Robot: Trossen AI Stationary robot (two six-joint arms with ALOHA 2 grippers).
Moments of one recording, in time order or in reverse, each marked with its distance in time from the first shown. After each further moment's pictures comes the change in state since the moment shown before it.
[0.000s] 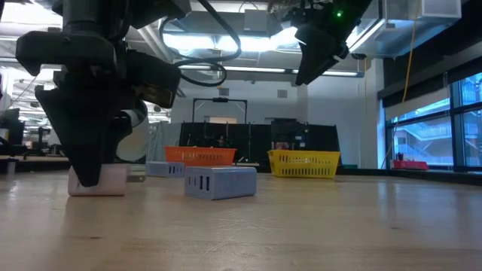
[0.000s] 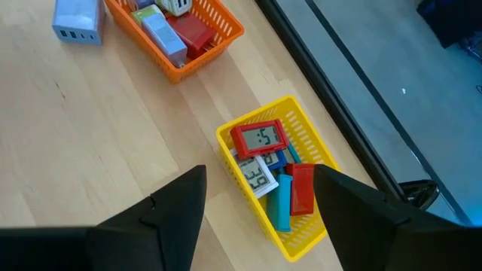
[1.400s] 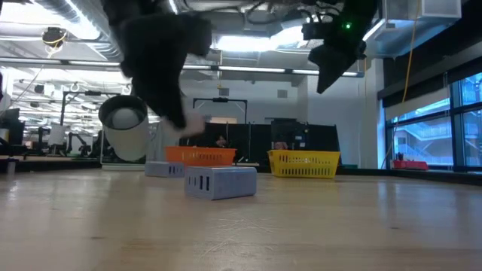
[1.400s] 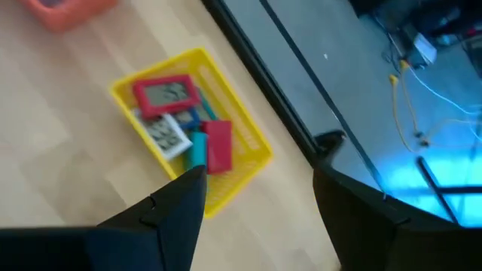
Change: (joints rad) left arm 0.061 -0.104 0.107 -0.059 -0.324 0.104; right arm -0.027 0.000 0.000 -0.208 0.201 0.085
